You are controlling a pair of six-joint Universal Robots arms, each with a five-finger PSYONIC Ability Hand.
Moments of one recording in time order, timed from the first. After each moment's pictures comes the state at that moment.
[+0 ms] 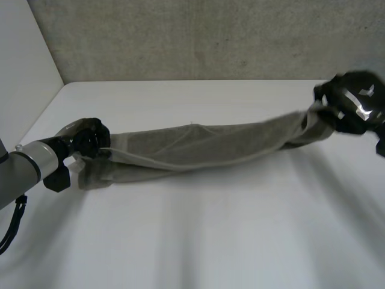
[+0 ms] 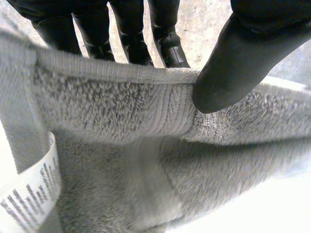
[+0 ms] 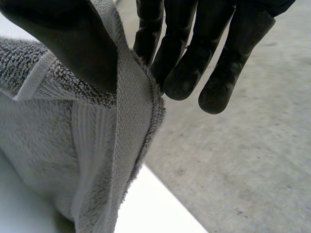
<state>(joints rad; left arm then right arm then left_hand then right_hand) 4.67 -2.01 -1.53 3.15 -1.11 3.03 1.41 -1.46 1.82 -0.57 0.69 3.01 1.35 1.35 1.37 1.35 1.19 1.30 1.33 1.34 1.33 1.15</state>
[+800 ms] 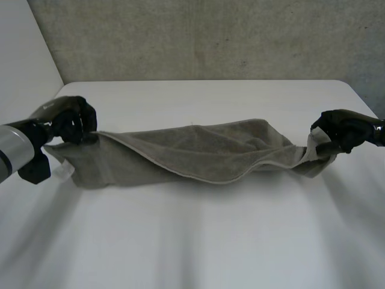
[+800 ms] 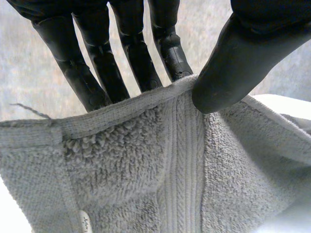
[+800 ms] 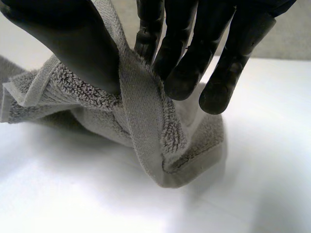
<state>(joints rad) 4.69 -1.75 -1.60 3.07 -1.12 3.05 1.39 -1.13 1.23 0.64 0.77 2.89 1.35 1.35 1.38 1.35 1.19 1.30 1.33 1.34 1.33 1.15</state>
